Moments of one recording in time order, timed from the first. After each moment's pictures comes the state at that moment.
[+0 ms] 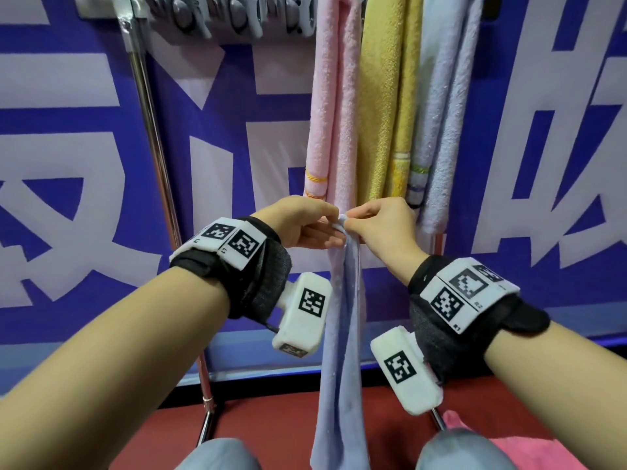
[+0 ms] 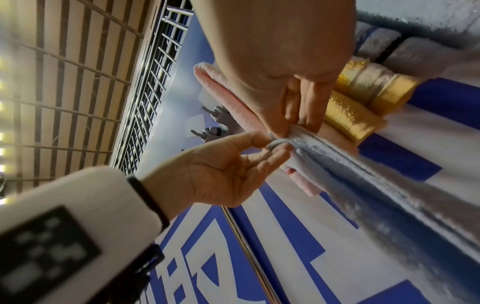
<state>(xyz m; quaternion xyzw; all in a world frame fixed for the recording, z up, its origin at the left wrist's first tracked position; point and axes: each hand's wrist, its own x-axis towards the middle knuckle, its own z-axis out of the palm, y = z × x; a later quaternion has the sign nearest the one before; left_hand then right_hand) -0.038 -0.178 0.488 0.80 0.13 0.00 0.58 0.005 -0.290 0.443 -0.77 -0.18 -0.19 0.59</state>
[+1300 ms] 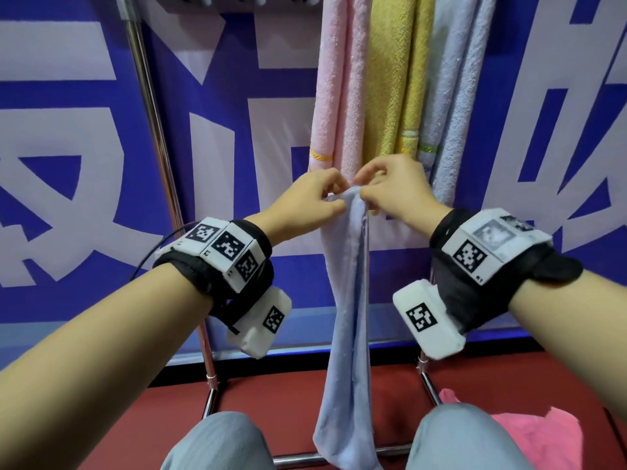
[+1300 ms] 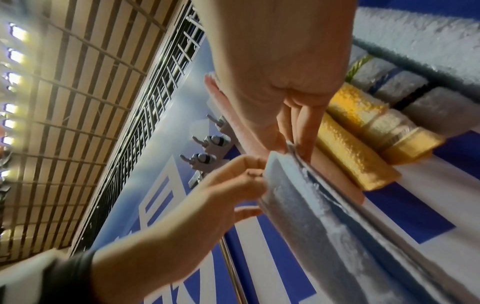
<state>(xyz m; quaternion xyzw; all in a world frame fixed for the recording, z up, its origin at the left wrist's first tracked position) -0.034 -0.158 0.460 0.93 -0.12 0.22 0.28 0.011 -0.301 0.468 -0.84 -0.23 -0.19 0.45</state>
